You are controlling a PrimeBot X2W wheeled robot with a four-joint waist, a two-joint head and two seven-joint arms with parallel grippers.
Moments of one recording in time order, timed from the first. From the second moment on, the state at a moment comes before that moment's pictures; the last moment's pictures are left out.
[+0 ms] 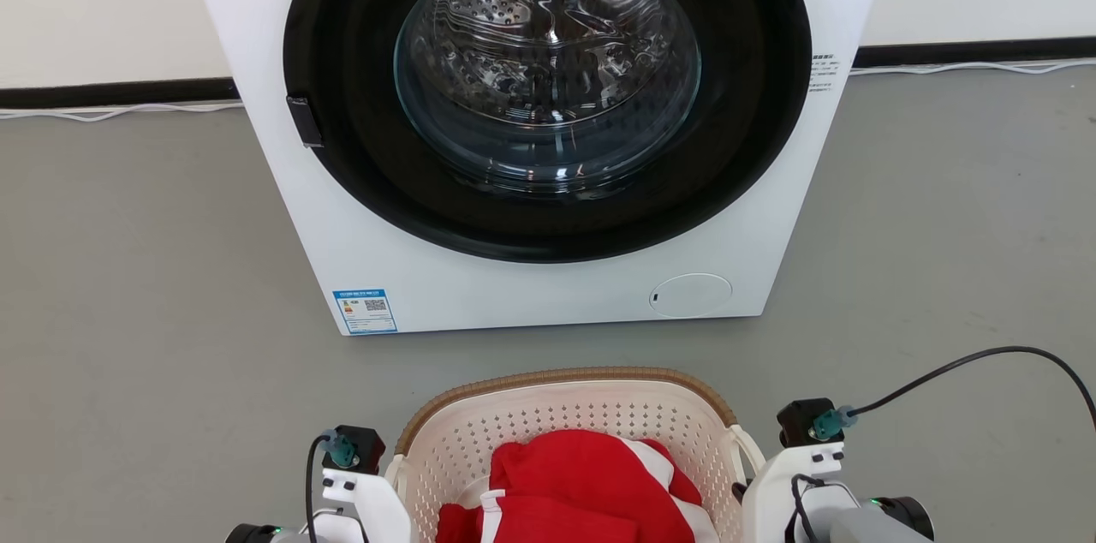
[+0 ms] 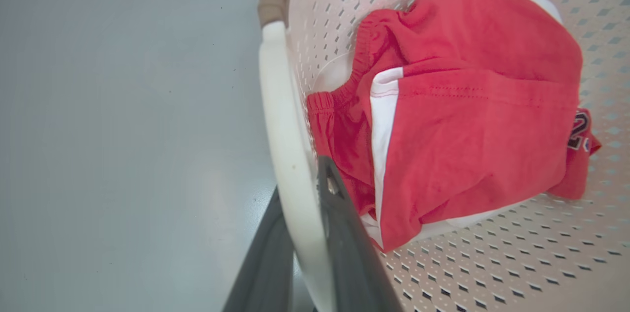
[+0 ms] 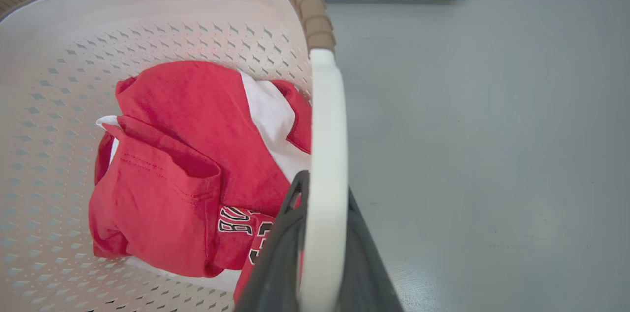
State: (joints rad) left arm -0.50 0.13 -0.89 1.18 -0.85 -0.12 0.11; right arm -0.53 -0.07 0.84 1.20 0.88 0.11 0.10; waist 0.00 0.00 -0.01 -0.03
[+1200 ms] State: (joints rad) left arm -0.52 0.14 -1.02 1.19 -0.95 -0.12 0.11; right arm -0.54 -0.07 0.94 1.22 1.00 0.11 0.10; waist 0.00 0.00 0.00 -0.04
